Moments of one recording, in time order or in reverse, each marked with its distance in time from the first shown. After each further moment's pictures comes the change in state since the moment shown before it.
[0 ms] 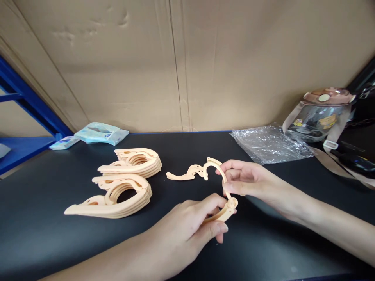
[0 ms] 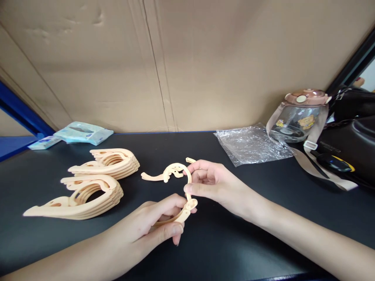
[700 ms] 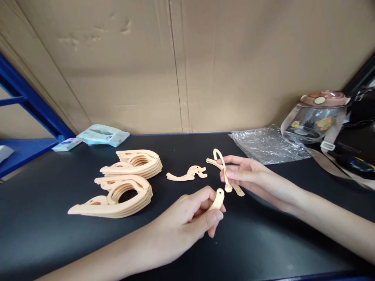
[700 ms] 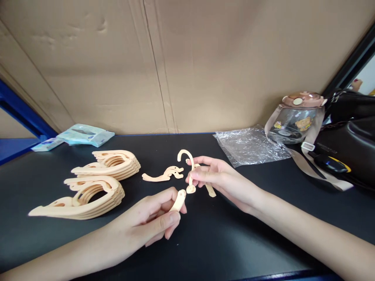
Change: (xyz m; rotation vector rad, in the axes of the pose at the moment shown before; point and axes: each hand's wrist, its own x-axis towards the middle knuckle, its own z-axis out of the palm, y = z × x) left_hand 0.003 0.002 -0.005 -0.187 -0.016 -0.070; right_hand 0.004 0.002 -0.011 0.106 0.070 -0.028
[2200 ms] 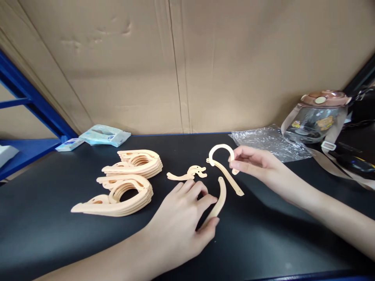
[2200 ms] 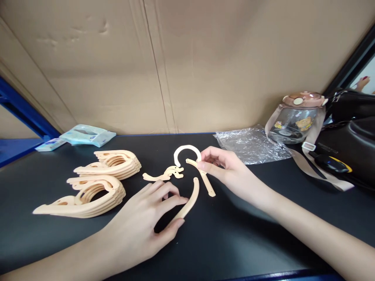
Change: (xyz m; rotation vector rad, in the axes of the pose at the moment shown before) left_hand 0.001 -0.017 0.010 0.944 0.323 0.224; right_hand -0.006 -0.012 -0.011 -0.506 0.191 -0.262
